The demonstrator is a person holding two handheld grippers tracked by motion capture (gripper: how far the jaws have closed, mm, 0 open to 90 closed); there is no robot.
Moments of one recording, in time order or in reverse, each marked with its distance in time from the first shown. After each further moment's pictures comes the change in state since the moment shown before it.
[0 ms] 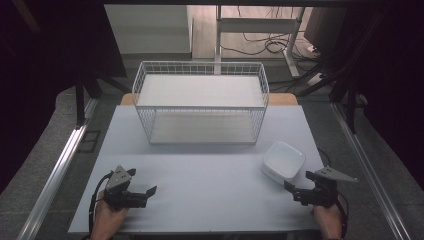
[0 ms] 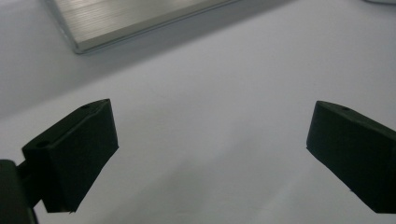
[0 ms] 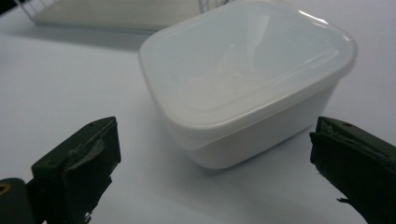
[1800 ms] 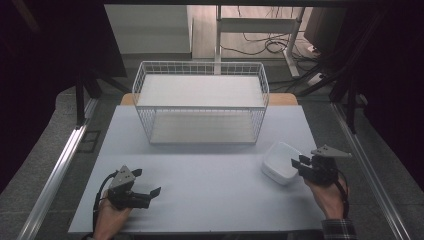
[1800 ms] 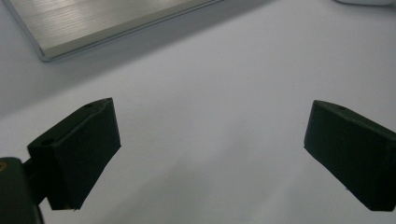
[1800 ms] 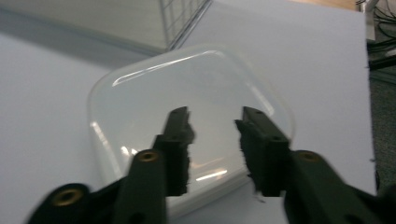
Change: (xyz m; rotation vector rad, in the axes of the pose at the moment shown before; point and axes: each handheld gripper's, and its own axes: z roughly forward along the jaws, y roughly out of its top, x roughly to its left) left arm -0.005 0.002 0.008 -0.001 -0.072 0.035; right arm -0.013 0.056 0.013 0.078 -0.121 -0.104
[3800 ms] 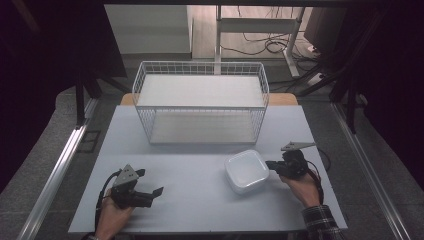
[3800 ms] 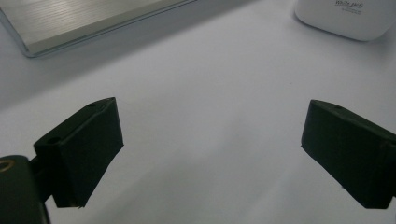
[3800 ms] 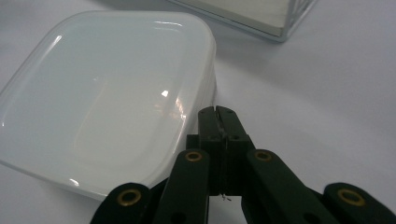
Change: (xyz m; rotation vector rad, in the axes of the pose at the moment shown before) left arm -0.003 0.004 0.007 0.033 -0.017 -0.005; right arm 0.037 0.012 0.061 0.151 0.317 -0.050
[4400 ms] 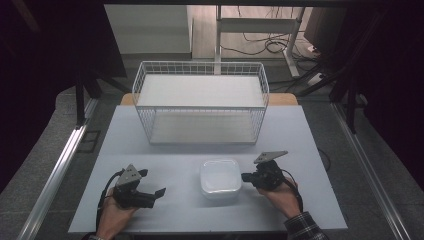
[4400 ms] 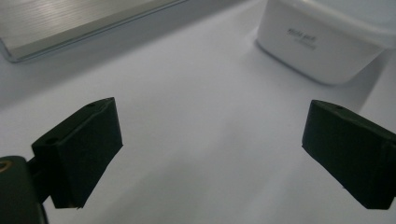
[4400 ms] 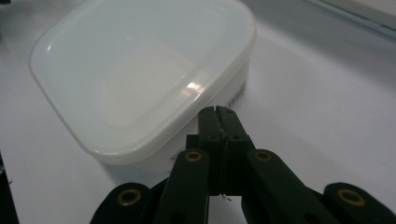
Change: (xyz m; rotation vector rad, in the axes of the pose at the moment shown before) left arm -0.005 0.004 0.001 0.007 -0.026 0.008; right arm 0.072 0.004 0.029 0.054 0.134 -0.121
